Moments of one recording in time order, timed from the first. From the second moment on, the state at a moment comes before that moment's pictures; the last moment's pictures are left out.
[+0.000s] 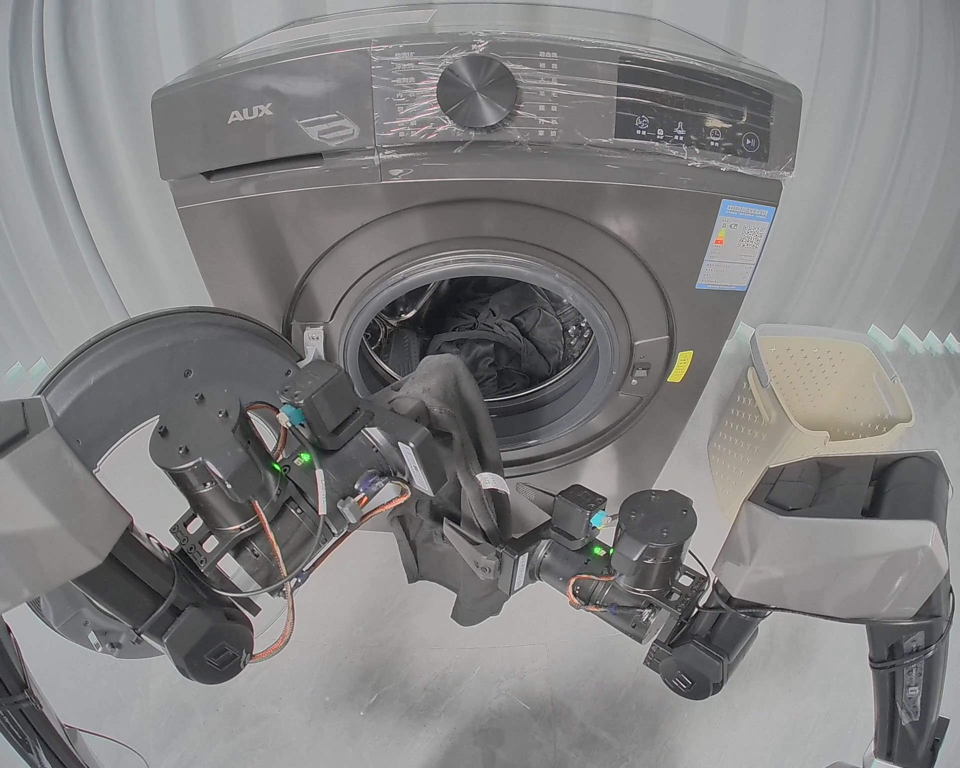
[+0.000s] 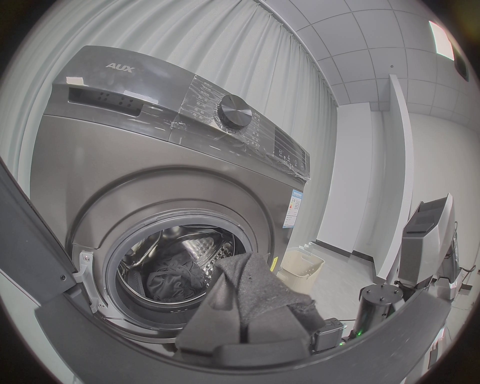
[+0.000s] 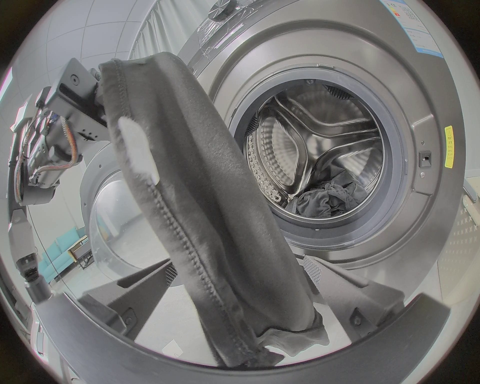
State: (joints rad) left arm -0.62 1.91 -0.63 -1.55 -0.05 -0.06; right arm 0.73 2.35 -0.79 -1.54 0.01 0.13
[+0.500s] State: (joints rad) left arm -0.62 1.91 -0.63 -1.55 -0.05 -0.06; right arm 0.74 2.38 -0.81 -1.54 0.01 0.14
